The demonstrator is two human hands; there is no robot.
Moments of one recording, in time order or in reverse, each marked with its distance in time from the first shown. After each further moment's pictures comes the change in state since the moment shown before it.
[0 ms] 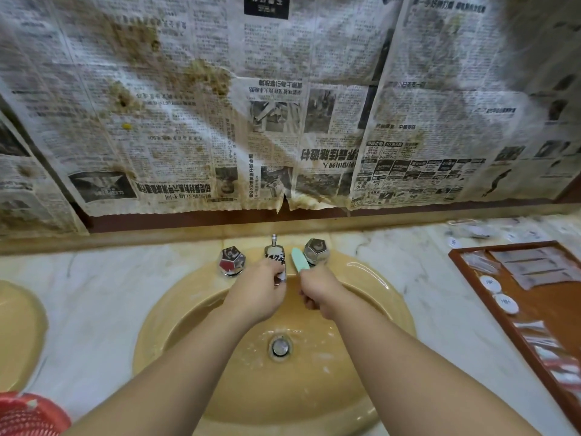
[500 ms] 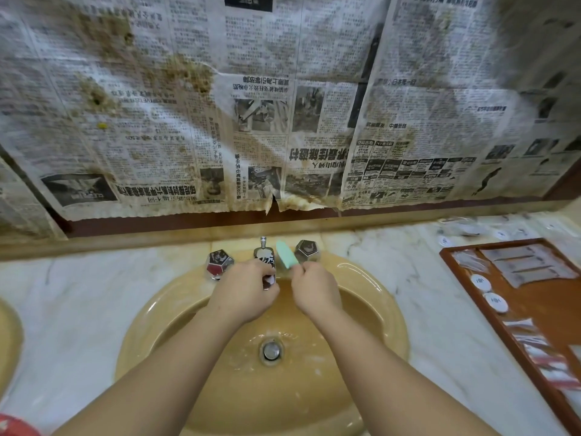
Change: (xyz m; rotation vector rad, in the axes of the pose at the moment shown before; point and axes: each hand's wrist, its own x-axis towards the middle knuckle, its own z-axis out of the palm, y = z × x) left_hand 0.013 -0.006 0.000 0.097 0.037 0.051; right_hand 0.000 0.010 0.002 -0.384 0.334 -0.262
